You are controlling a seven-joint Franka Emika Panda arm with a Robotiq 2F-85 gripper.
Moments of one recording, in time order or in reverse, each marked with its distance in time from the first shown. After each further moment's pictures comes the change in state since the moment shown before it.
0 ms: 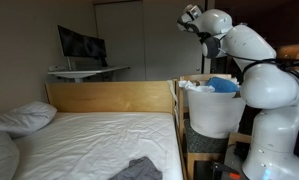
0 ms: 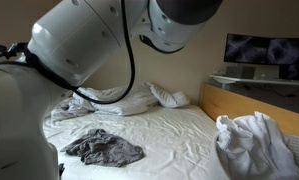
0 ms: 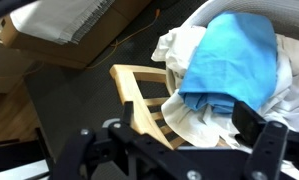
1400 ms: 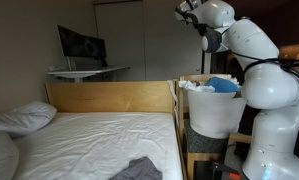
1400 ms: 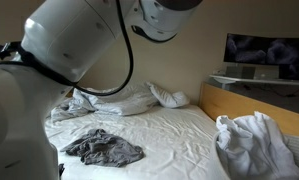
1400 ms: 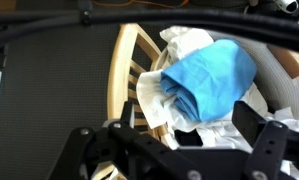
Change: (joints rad) arm 0.052 -0.091 0.021 -0.004 0.034 0.011 -0.618
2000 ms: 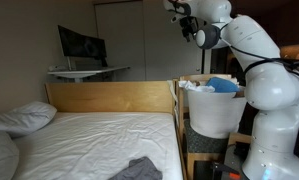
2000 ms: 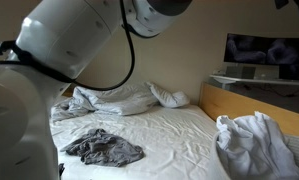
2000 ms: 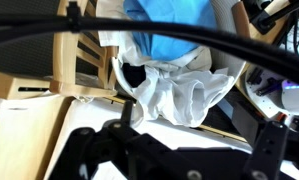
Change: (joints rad) arm 0.140 -0.057 0.082 0.008 0.099 -0.223 -0.158
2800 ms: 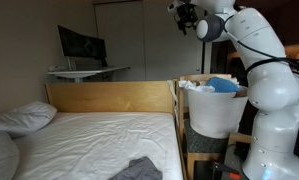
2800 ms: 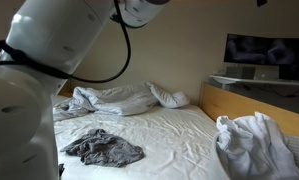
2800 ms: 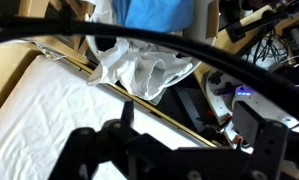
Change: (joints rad) arm 0.099 -0.104 0.009 -0.013 0.002 -0.161 -0.207
